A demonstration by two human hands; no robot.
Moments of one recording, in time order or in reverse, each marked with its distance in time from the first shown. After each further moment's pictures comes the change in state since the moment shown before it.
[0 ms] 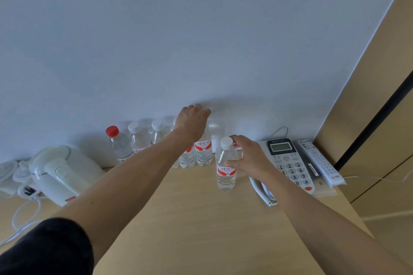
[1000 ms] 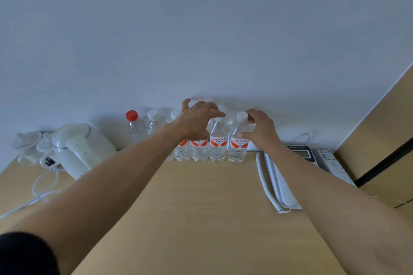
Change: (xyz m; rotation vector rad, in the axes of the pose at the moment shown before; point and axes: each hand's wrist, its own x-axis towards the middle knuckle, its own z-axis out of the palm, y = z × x) left_hand -0.039 -0.040 -0.019 -0.231 -0.172 0.088; right_hand 0.084 0.003 -0.004 -0.066 0.134 -0.020
